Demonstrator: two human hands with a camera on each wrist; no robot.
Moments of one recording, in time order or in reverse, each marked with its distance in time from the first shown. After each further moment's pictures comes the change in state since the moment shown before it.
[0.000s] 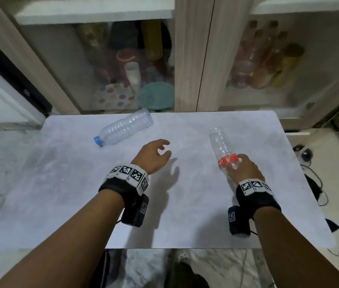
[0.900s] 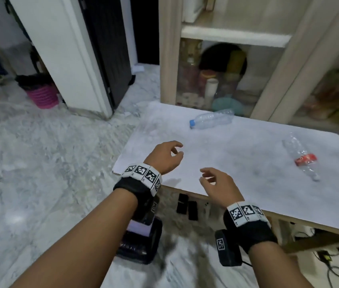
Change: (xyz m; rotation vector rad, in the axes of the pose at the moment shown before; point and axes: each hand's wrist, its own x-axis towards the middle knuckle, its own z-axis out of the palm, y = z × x) left_hand -0.278 -0.180 -0.144 -0.074 0.241 0.020; right_hand -0.374 -0.137 0.121 0.194 -0.321 -0.660
